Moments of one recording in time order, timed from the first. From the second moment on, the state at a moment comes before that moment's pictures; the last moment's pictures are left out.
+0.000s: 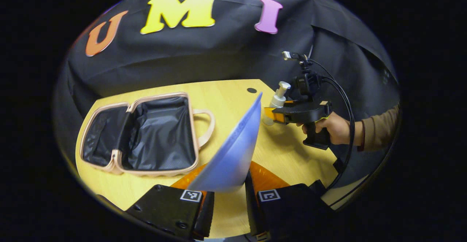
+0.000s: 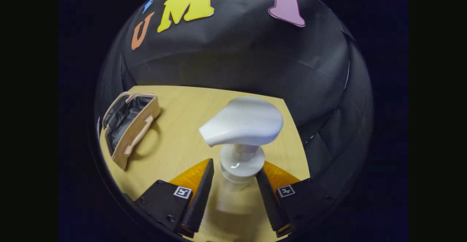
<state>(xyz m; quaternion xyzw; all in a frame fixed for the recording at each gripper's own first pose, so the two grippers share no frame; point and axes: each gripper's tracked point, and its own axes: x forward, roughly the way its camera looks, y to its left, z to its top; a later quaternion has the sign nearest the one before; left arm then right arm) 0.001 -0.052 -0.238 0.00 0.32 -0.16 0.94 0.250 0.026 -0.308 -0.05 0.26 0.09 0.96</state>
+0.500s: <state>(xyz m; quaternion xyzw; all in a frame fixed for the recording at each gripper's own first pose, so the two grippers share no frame) 0.010 0.043 -0.205 -0.02 0.29 -0.10 0.95 0.230 0.043 -0.305 -0.04 0.28 0.07 0.96</state>
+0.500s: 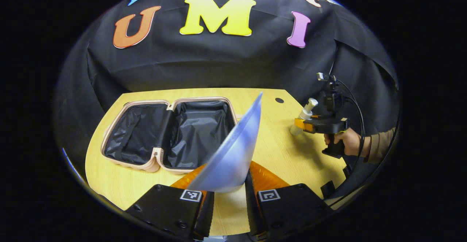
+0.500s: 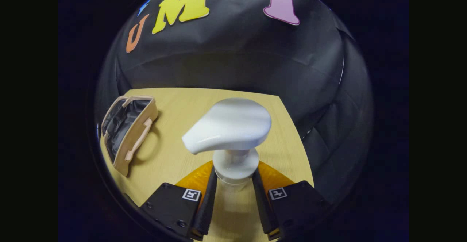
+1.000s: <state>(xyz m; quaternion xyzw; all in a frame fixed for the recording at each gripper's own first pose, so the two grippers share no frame) 0.085 0.127 -0.243 0.01 0.33 -0.08 0.94 0.149 0.064 -0.259 -0.04 0.27 0.07 0.96</state>
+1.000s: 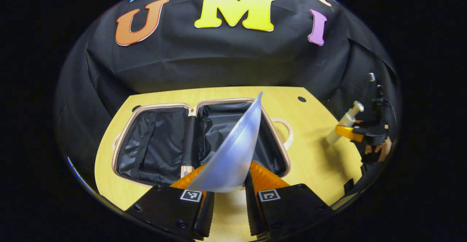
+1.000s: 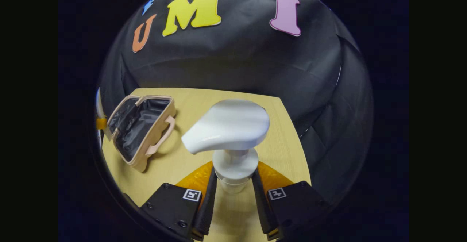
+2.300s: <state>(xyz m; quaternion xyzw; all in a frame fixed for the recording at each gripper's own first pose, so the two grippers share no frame) 0.153 0.138 -0.362 0.03 0.50 -0.05 0.86 0.062 0.099 -0.245 -0.05 0.31 0.06 0.95</state>
